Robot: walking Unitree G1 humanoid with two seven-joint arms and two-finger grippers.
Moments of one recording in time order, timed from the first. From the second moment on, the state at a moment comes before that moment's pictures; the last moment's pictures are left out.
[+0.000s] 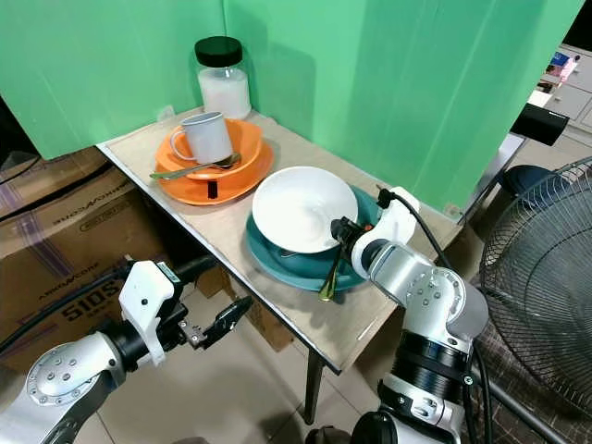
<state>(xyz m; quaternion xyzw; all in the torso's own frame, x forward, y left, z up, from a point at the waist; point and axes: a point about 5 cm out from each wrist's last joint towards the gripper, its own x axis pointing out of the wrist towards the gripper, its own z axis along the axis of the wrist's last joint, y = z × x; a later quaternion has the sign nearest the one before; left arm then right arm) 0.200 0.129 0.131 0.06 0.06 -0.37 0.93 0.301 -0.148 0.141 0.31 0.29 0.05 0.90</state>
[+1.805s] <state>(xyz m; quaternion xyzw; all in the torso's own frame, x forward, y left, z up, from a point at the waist) 0.246 0.138 0.165 0.08 -0.07 -0.14 0.98 0.262 -0.157 0.214 0.04 -0.08 0.07 0.99</state>
